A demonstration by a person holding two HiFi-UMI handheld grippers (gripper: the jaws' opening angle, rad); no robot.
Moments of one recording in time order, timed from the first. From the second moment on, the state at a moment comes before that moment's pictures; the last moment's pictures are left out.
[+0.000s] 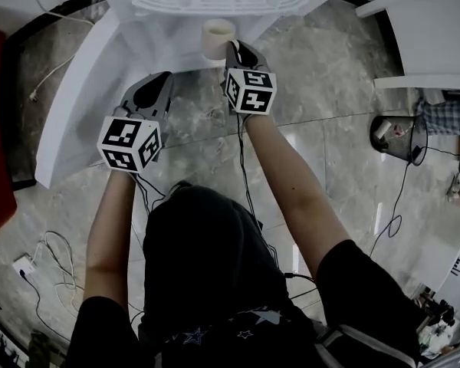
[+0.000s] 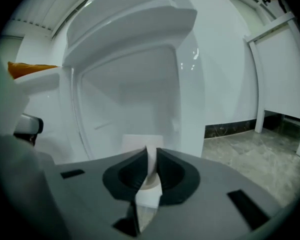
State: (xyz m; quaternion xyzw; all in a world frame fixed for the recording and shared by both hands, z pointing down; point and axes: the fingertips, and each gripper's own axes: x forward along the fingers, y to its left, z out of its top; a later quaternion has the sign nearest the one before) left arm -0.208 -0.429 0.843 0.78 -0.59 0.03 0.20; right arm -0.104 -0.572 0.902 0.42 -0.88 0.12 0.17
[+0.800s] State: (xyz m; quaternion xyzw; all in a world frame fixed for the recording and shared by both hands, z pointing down) left arm -0.220 -0.441 0.868 0.76 -0.61 0.03 0.21; right arm -0.163 -0.610 0.936 0.39 -0.90 0.05 0.20
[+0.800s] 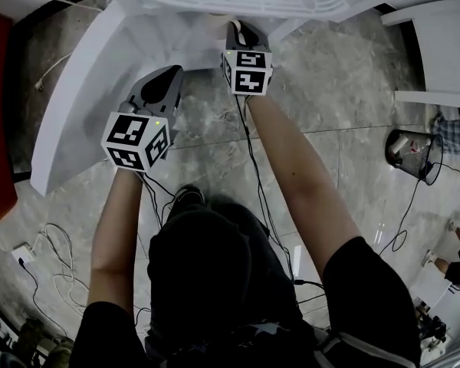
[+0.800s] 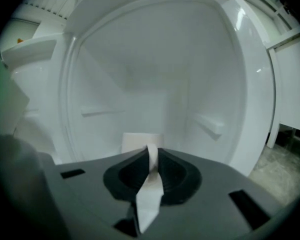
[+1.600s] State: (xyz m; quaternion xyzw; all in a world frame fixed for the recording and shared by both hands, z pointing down) left arm -0.221 -0.415 0.876 0.75 -0.62 0.05 0.21; right arm -0.157 -0.593 0.976 0.36 -0.89 0.08 0.28
